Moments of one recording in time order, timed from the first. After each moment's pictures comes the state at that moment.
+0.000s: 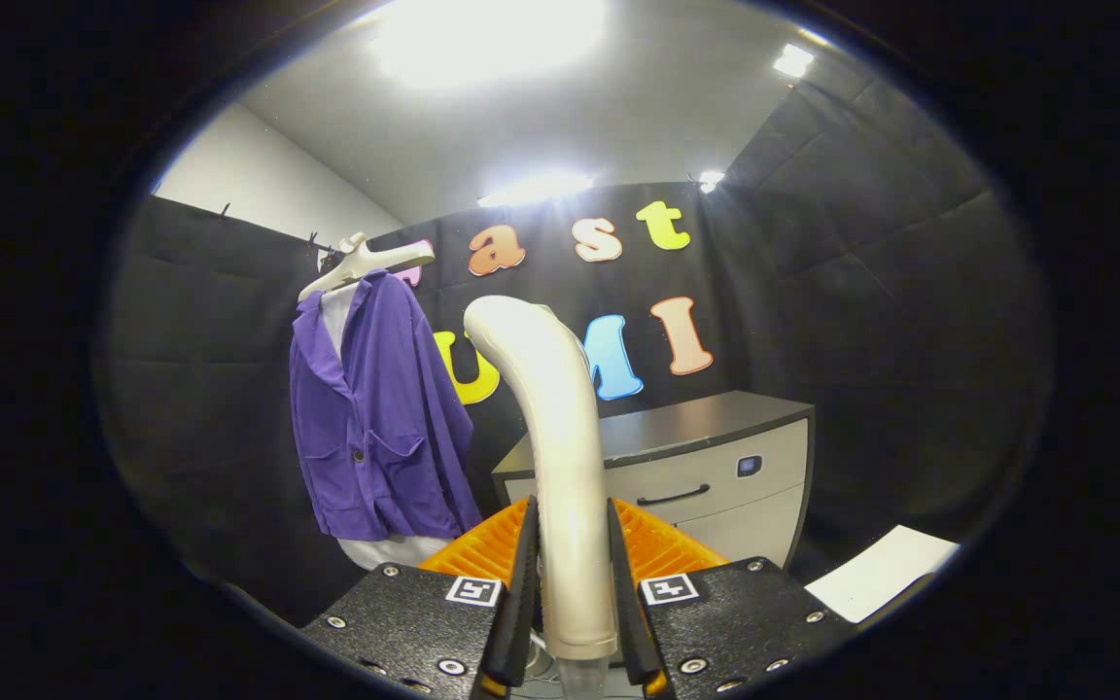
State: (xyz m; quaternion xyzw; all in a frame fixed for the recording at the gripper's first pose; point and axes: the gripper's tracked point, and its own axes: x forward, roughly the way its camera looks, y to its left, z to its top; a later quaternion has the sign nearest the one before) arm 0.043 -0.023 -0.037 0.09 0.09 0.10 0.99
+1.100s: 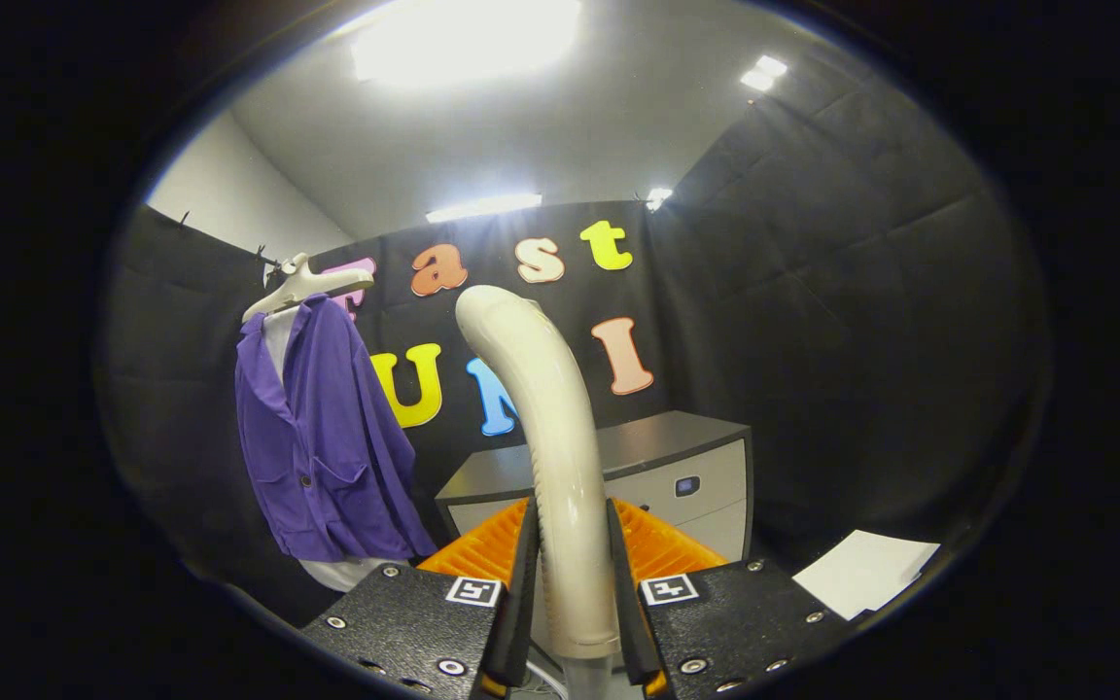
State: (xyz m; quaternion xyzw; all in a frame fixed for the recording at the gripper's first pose) arm 0.050 -0.043 -0.023 0.09 0.09 0.01 0.99
